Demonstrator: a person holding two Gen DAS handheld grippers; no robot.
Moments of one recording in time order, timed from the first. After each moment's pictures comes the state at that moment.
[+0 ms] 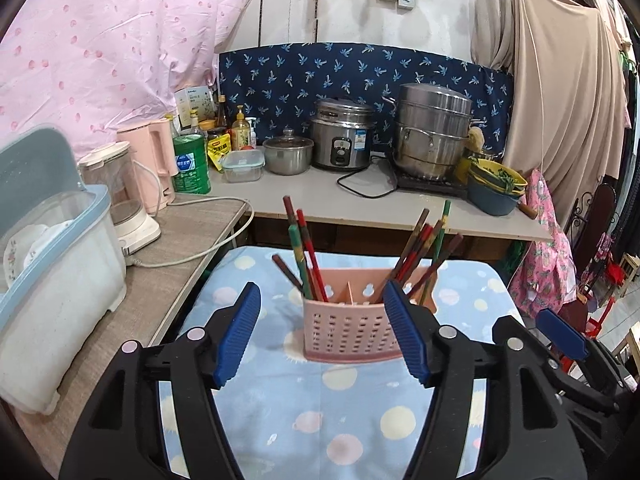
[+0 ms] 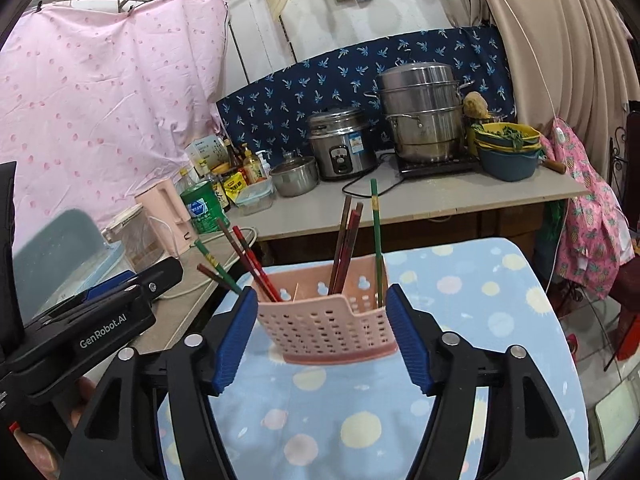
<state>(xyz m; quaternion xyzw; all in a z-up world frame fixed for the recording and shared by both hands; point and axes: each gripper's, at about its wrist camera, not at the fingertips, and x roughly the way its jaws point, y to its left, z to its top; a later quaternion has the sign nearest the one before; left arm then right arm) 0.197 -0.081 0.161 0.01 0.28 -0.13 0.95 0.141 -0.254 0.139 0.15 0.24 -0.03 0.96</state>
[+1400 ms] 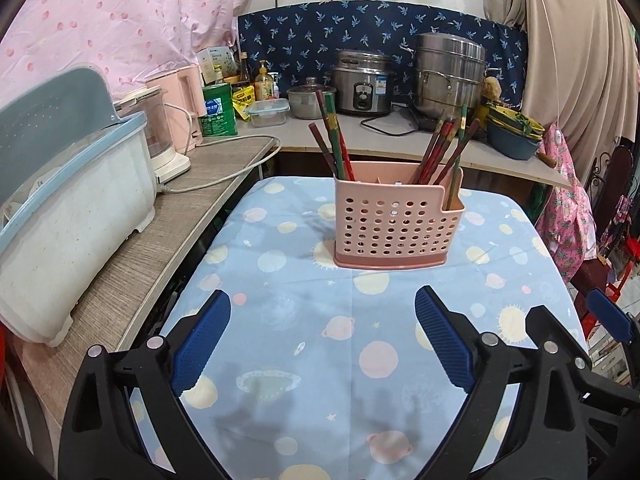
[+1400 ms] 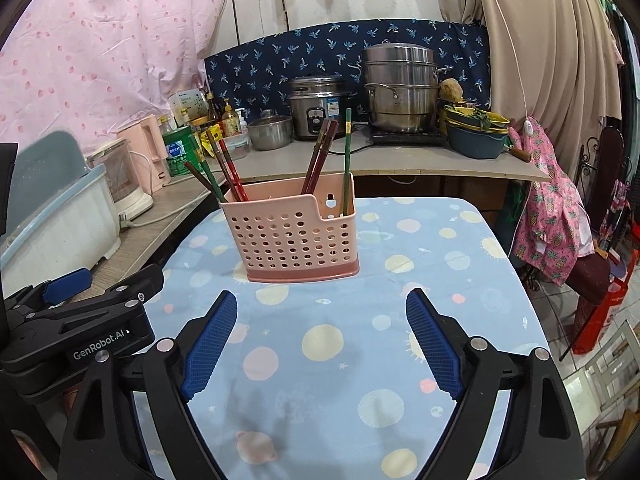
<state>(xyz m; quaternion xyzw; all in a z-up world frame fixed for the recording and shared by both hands) 0.133 -0.057 0.089 0.04 0.34 -0.09 0.94 0.074 -0.216 0.085 0.08 0.29 -0.09 0.95</state>
